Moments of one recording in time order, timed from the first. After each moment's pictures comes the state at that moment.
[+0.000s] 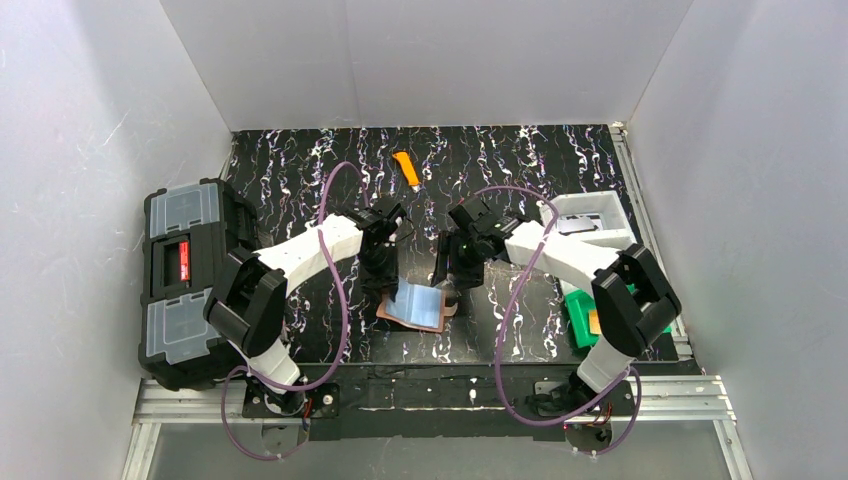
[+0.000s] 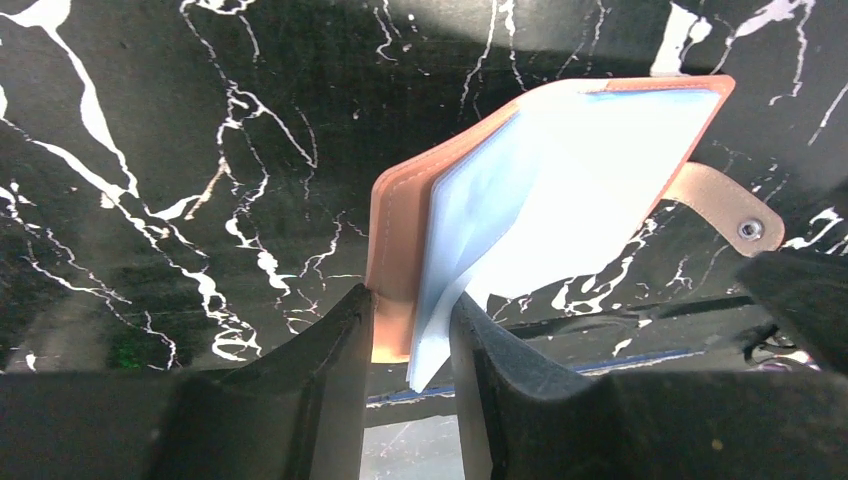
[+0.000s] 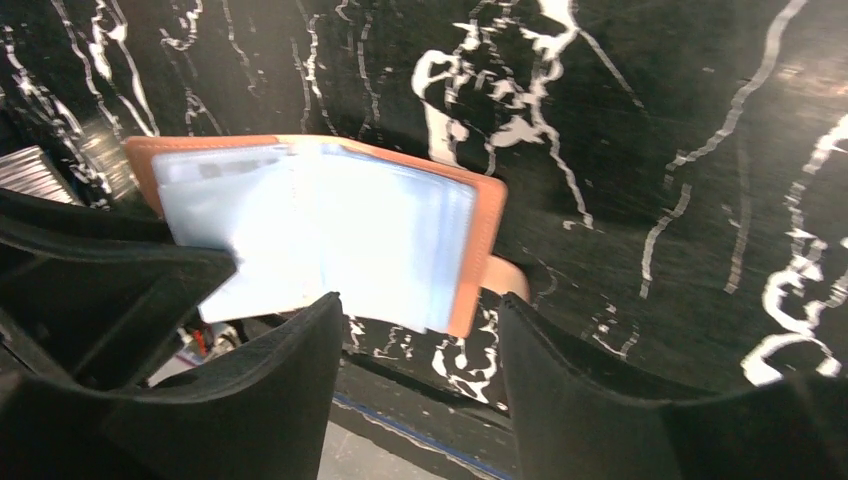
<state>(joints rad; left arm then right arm) -0.63 1.66 1.18 -0.98 0.12 -0.62 0.74 1.67 1.13 -0.57 -0.25 0.81</state>
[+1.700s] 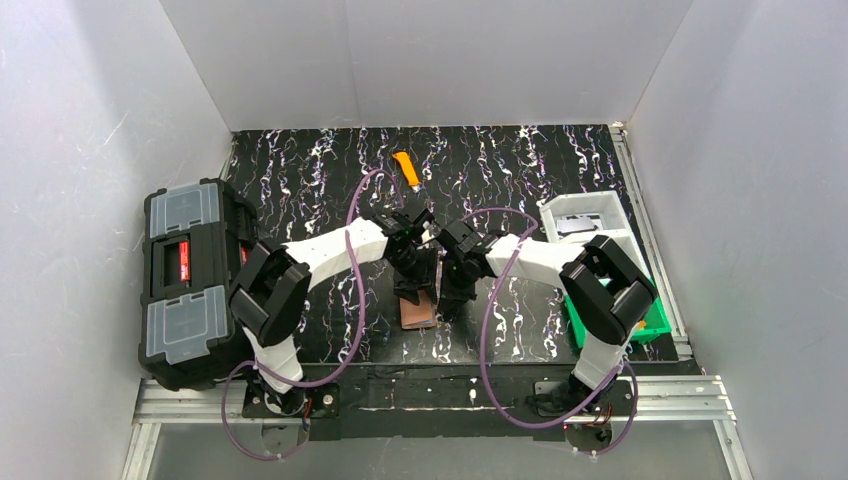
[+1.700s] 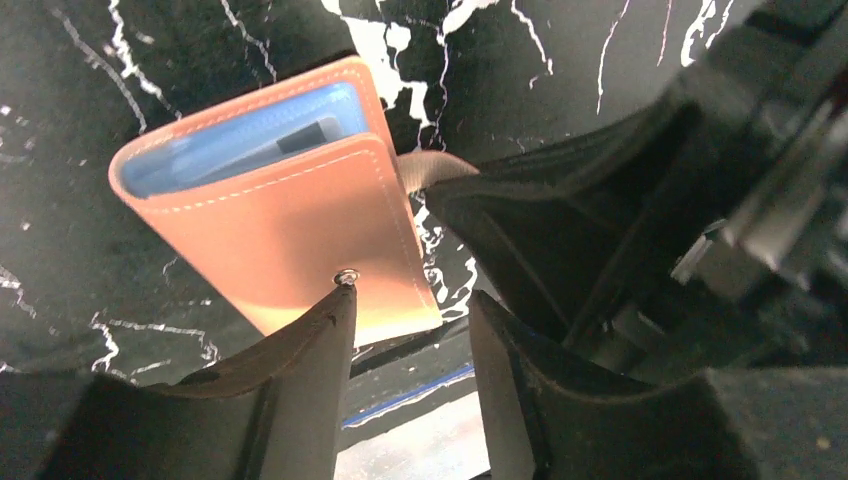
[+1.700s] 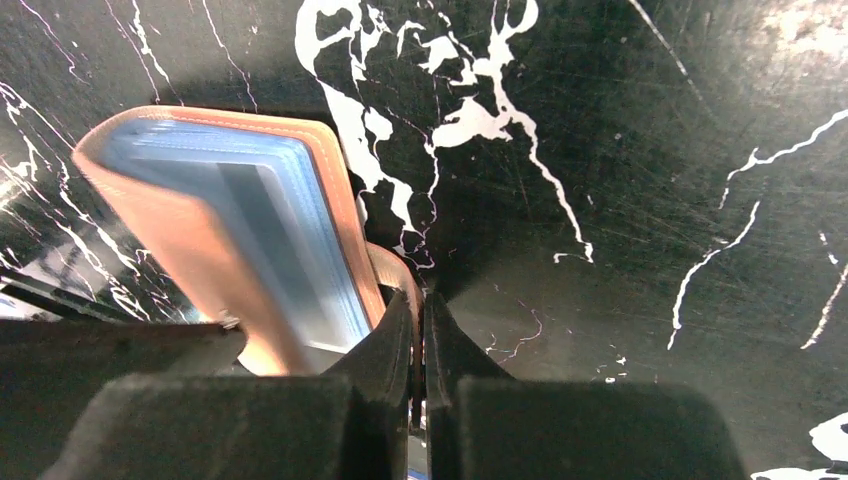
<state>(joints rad) -0.74 1.75 1.24 -0.81 0.30 -0.66 0.82 1.77 1.05 -0.51 -0.20 0.86</state>
